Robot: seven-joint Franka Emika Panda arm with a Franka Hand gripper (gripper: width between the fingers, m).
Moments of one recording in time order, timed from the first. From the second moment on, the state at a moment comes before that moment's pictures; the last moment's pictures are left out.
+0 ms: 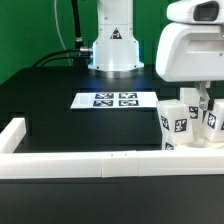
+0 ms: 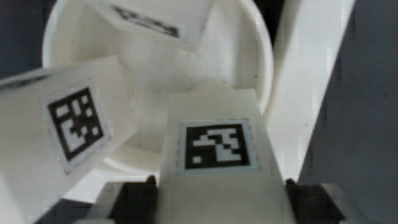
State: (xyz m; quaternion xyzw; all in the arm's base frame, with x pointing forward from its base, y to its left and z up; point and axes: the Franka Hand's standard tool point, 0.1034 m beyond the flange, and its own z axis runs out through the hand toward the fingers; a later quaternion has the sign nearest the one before) arm 0.636 0.118 0.081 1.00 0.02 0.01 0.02
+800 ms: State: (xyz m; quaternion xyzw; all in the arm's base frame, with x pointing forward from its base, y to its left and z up) arm 0.635 0.118 0.079 0.88 -0.47 0.03 0.01
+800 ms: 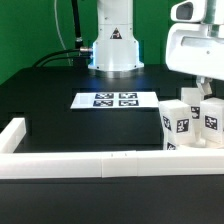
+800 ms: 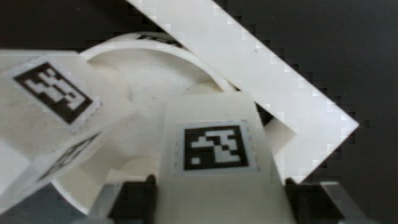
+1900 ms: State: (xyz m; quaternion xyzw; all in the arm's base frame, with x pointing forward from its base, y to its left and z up) arm 0.633 0.118 0.077 0.58 -0.81 0.03 -0.08
